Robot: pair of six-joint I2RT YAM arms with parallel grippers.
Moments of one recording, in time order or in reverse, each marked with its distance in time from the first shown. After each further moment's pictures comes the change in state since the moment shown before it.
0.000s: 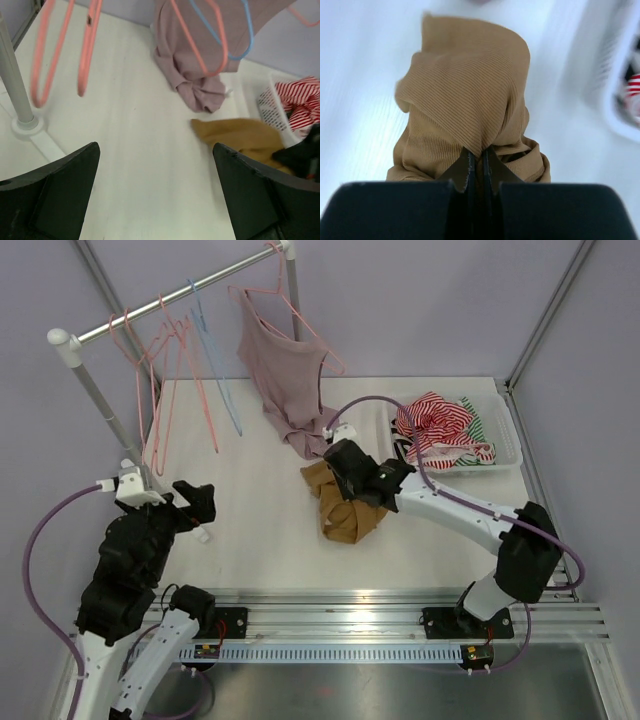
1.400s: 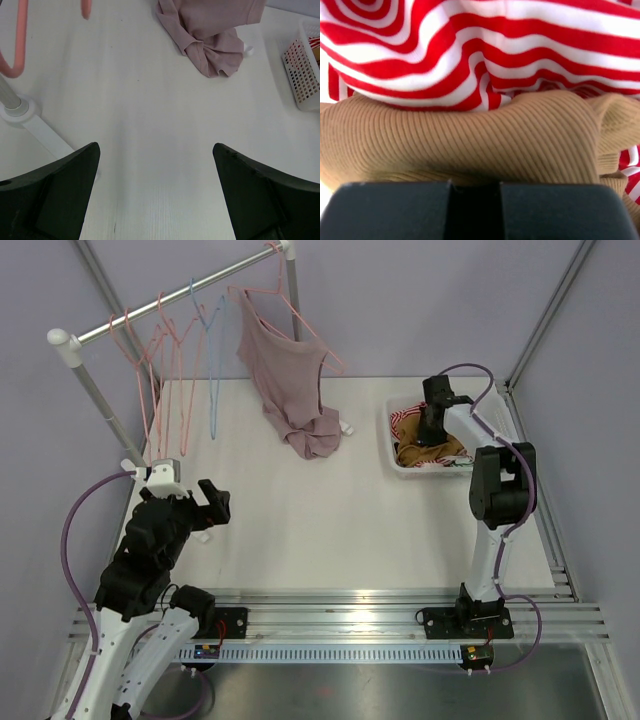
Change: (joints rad) left arm 0.003 0.080 -0.120 0.017 0.076 0.068; right arm -0.770 0.462 0.376 -0.100 -0.230 -0.016
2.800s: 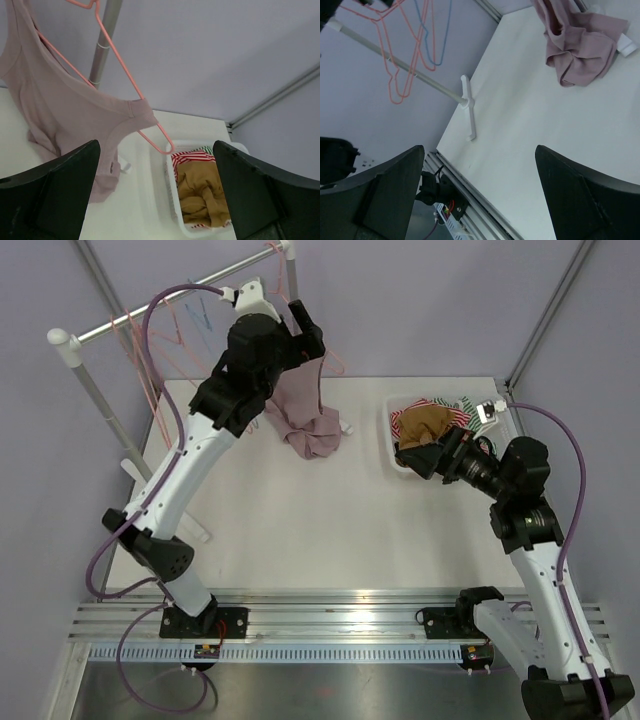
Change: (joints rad) left arm -0.247 1.194 1.212 0.212 -0.135 -0.195; right arm -0.010 -1.213 -0.689 0.438 -0.818 0.416
